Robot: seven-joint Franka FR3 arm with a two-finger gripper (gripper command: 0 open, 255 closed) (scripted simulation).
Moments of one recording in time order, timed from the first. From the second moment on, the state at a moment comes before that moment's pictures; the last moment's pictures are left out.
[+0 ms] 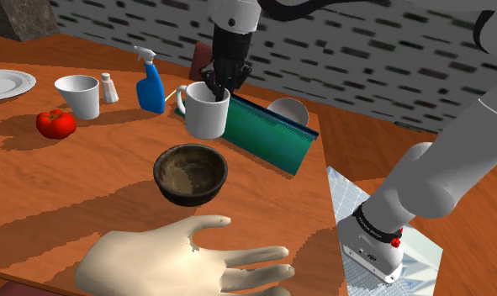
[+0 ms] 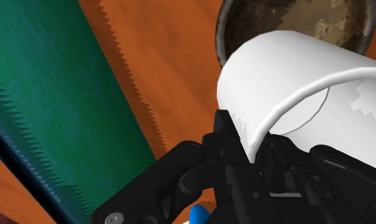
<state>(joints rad) 0.16 -0.08 0.44 -1.89 0.00 1.85 0.65</state>
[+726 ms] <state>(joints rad) 0.21 -0.02 0.51 -1.88 -0.03 1.89 0.79</state>
